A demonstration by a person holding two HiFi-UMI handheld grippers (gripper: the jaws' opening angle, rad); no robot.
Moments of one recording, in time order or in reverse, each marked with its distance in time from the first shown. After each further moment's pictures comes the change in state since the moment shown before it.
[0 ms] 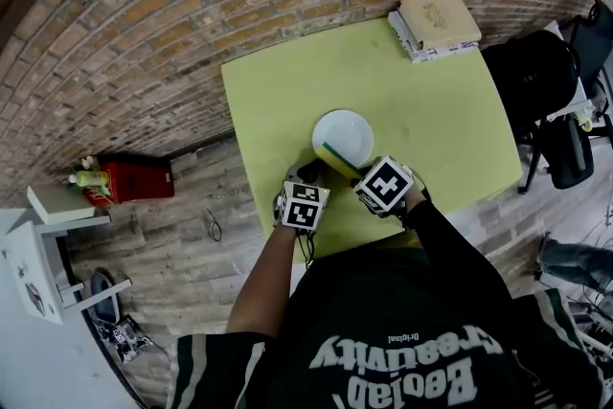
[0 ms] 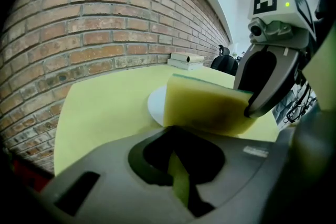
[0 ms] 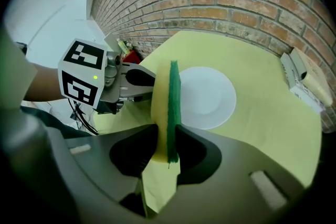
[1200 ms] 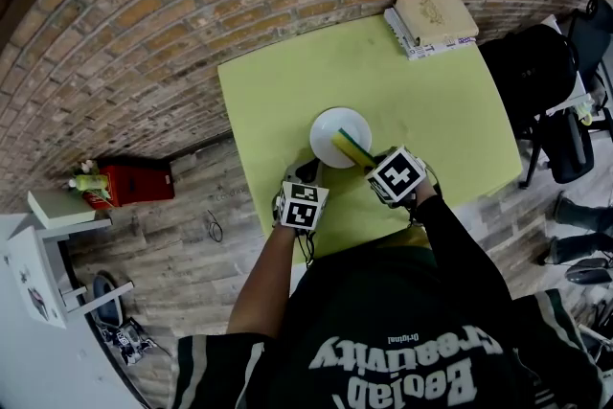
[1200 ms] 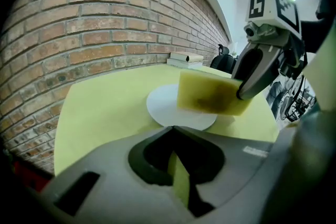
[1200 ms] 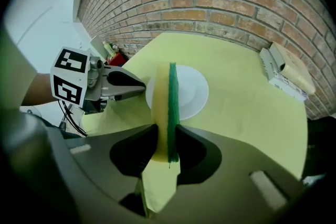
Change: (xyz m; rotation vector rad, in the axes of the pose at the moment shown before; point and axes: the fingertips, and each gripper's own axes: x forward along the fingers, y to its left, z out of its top) left arm 0.000 0.000 0.002 0.015 -0.010 0.001; right arm -0.018 -0.041 -0.012 0.088 -0.011 -0.115
